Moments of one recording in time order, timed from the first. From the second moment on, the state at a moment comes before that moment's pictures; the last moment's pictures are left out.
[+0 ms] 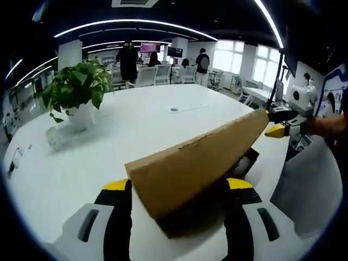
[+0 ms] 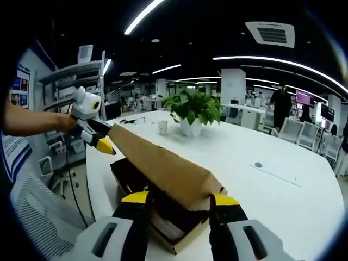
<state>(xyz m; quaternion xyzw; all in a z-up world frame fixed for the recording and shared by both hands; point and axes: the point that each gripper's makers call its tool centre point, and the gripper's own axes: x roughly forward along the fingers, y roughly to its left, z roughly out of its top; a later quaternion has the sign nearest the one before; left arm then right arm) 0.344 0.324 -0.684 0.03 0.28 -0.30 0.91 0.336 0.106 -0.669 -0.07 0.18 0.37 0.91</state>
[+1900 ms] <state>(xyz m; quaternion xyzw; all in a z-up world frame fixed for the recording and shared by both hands) 0.420 0.368 -0.658 0.07 0.25 -0.17 0.95 0.403 0.097 -0.654 -0.12 0.15 0.32 0.93</state>
